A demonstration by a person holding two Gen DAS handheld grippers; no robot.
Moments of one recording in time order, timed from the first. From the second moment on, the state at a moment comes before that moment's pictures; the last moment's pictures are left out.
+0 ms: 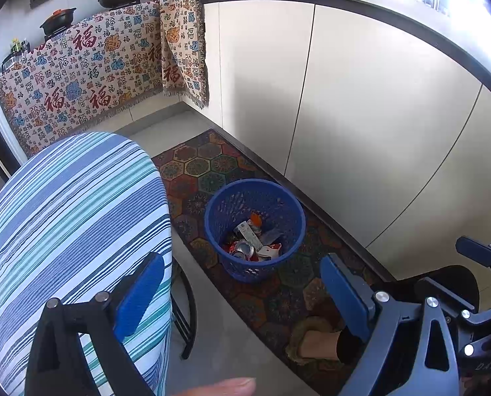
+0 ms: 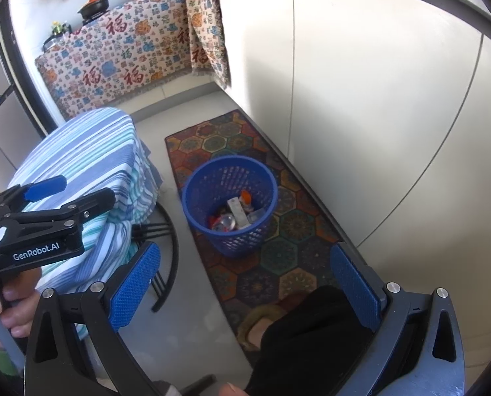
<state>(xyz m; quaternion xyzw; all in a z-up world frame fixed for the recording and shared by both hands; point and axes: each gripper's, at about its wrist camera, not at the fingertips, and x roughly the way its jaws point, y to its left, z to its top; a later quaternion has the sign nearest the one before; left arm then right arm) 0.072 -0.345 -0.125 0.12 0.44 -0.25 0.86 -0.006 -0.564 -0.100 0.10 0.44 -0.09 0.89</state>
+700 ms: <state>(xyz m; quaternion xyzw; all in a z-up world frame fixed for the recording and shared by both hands) 0.074 -0.344 -0.125 0.12 0.44 -0.25 0.86 -0.005 -0.562 -0.100 0.10 0.44 -0.08 0.89</state>
